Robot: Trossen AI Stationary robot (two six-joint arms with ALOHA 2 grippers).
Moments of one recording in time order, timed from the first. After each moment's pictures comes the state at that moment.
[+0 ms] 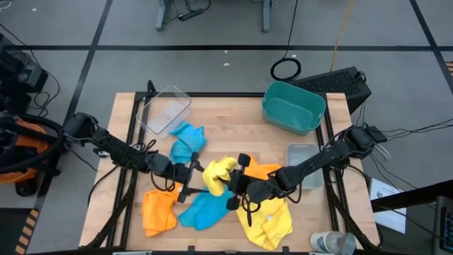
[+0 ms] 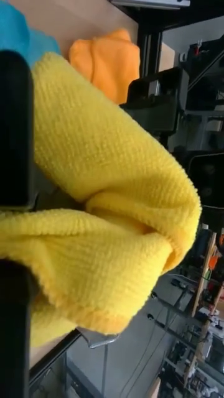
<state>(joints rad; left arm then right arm) -0.37 1.35 0.45 0.88 -0.07 0.14 0.44 1.77 1.25 0.15 0.73 0.04</state>
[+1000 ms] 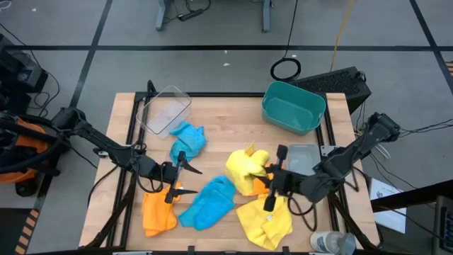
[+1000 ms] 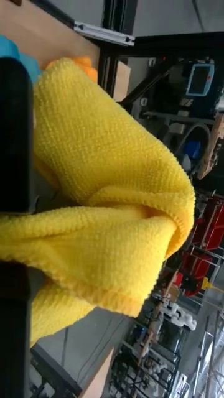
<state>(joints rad) -0.49 1.08 0.45 0.53 -0.24 0.03 0.63 1.39 1.25 -0.08 0.92 -0.09</state>
